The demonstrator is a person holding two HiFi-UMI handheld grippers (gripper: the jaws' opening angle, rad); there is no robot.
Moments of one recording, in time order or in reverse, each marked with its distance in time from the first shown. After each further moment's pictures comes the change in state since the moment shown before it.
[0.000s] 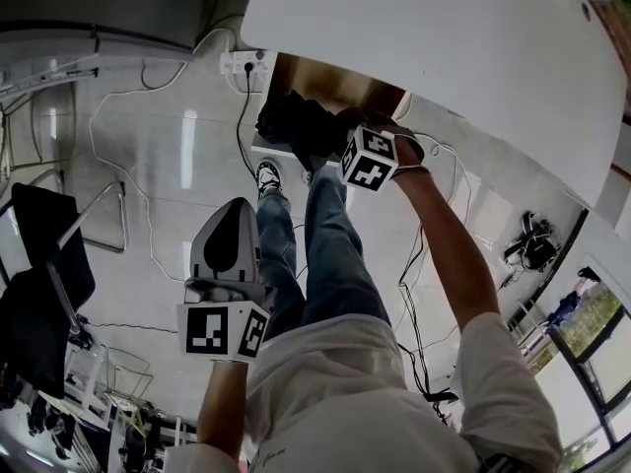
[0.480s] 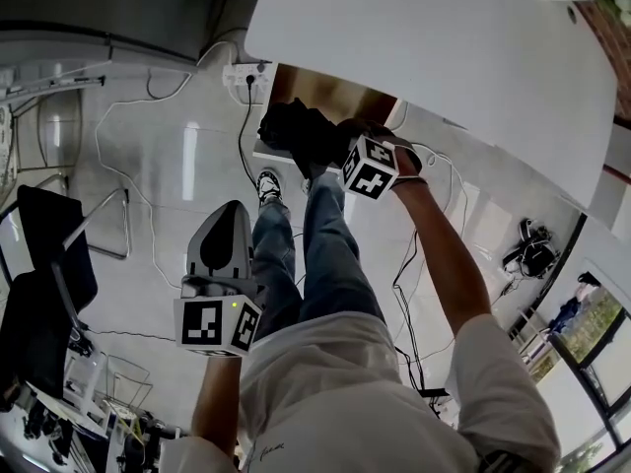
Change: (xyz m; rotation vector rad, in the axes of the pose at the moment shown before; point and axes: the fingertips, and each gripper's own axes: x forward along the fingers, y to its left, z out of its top) left arm -0.015 0.003 0.007 0.033 0.000 0.002; right arm -0.029 0.005 0.005 0.056 -0.034 -0.014
